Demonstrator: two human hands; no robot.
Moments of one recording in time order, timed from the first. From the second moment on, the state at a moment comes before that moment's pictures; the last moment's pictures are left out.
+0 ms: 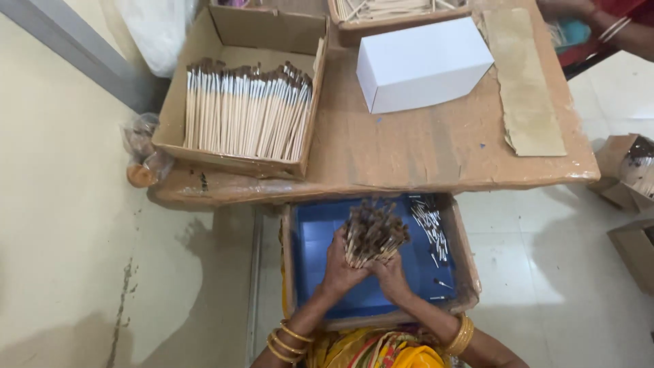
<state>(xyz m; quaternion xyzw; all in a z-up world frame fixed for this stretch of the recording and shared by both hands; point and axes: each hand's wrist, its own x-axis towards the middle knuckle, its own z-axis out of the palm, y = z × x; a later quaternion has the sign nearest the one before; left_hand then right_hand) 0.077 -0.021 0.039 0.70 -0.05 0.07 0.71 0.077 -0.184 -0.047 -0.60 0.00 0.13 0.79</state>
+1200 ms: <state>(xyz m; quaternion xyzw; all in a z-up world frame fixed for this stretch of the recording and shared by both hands) 0.117 0.071 0.197 0.76 -0.26 0.20 0.56 0.245 -0.124 0.030 -0.63 -0.33 0.19 0.68</state>
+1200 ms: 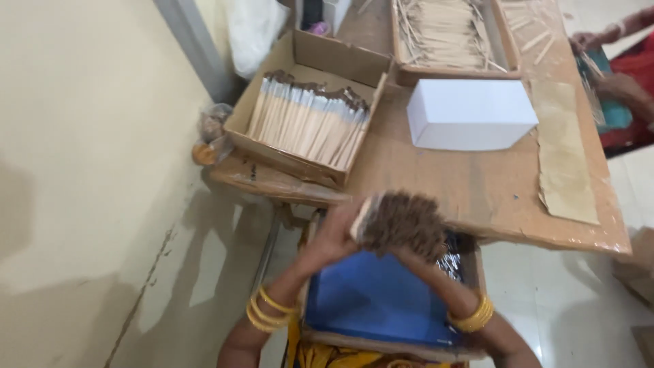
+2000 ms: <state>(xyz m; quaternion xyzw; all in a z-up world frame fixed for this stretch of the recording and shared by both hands) 0.272 0.238 0.224 0.91 0.09 0.09 0.40 0.340 0.070 0.185 -0.68 0.00 0.21 0.71</state>
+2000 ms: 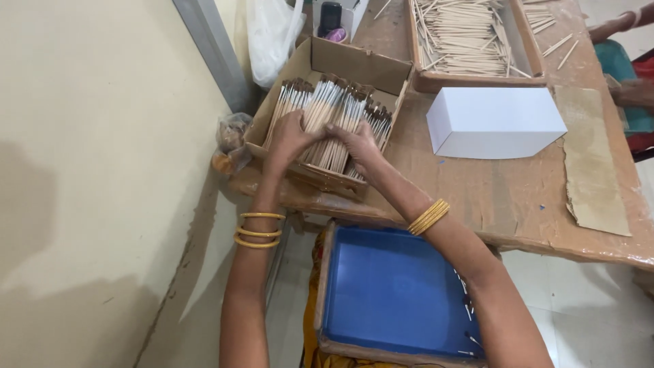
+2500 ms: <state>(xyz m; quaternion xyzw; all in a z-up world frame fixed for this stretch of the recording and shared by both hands) 0.288 0.233 0.188 0.90 0.21 0.28 0.26 0.334 0.053 0.161 -0.85 -0.45 -0.06 0.27</state>
